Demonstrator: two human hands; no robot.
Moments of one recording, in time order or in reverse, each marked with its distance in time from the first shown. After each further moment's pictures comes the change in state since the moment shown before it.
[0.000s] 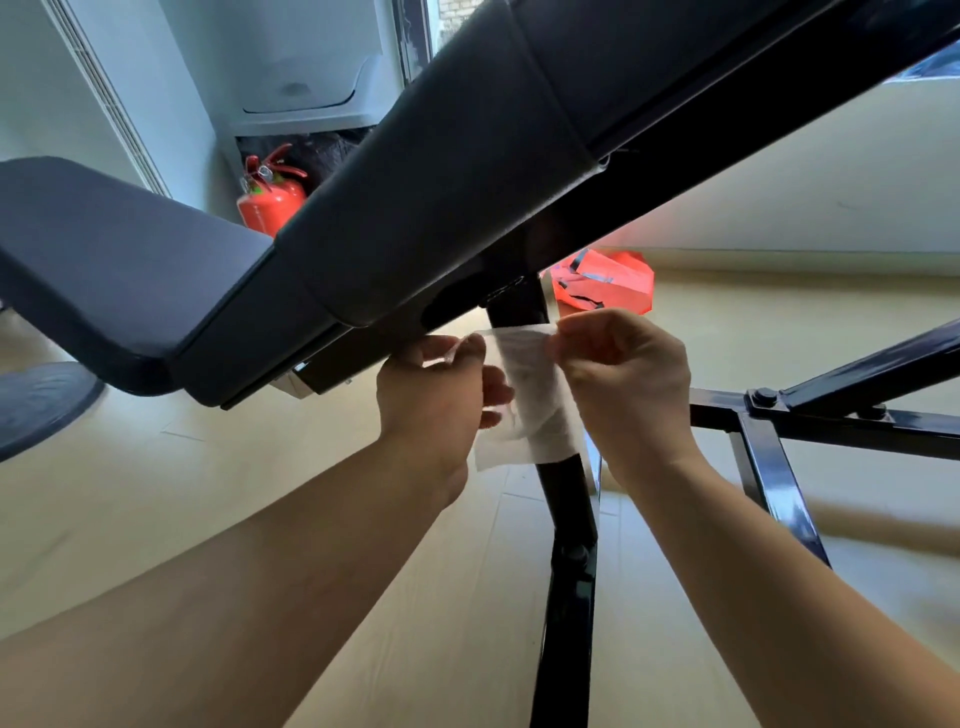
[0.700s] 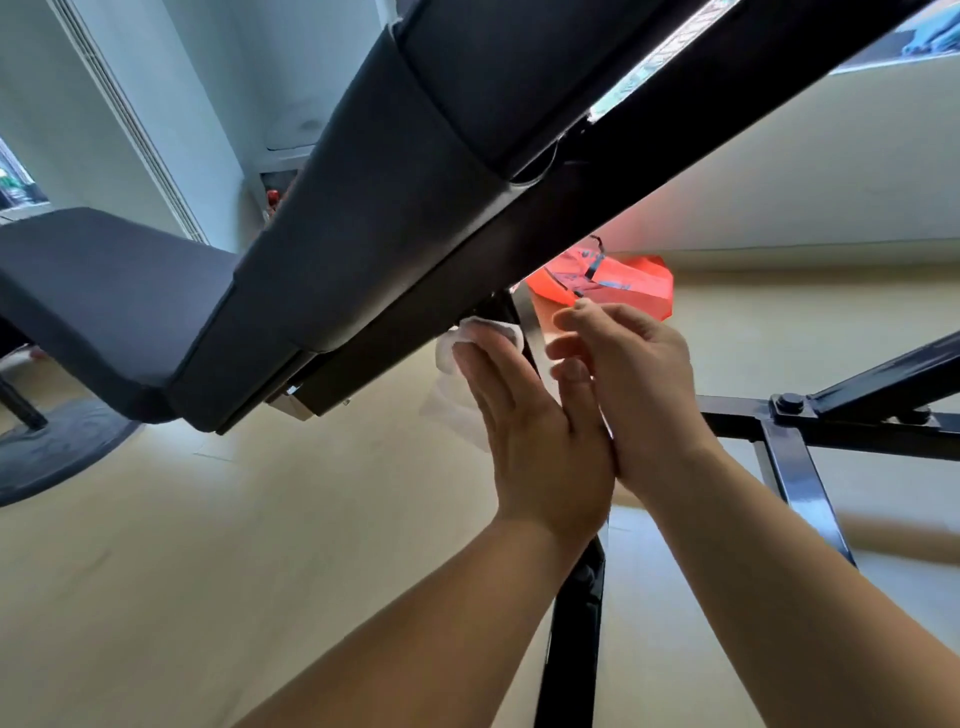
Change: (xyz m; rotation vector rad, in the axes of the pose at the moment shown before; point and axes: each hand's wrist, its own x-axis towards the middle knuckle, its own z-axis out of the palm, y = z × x) left_hand -0.027 -0.066 0.078 0.519 -0.035 0.614; right_hand 0.017 -0.013 -0.017 0.339 -0.062 0.314
